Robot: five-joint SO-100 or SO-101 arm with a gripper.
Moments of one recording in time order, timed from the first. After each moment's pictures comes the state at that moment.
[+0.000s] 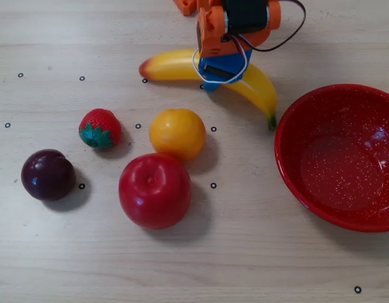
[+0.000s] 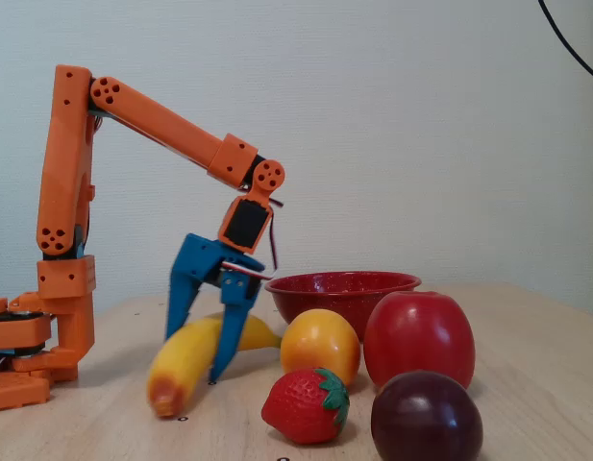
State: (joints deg) arm 7.8 77.5 111.9 86.7 -17.1
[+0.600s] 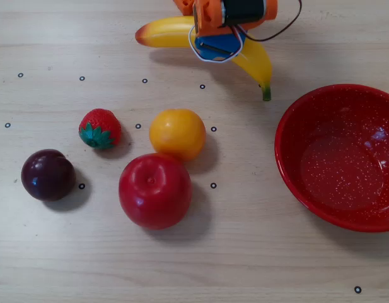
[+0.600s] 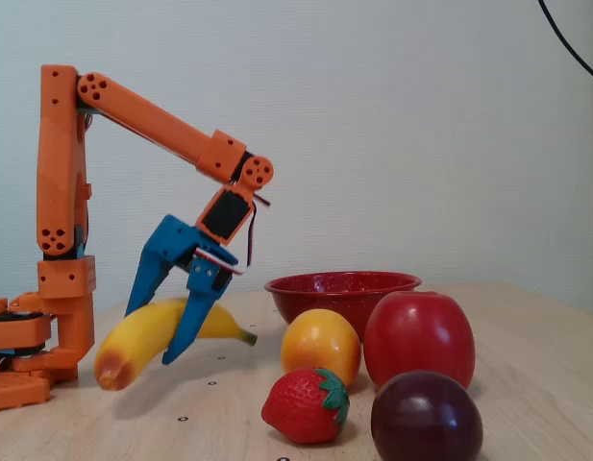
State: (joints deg) arm 7.7 83.4 111.3 98.0 -16.4
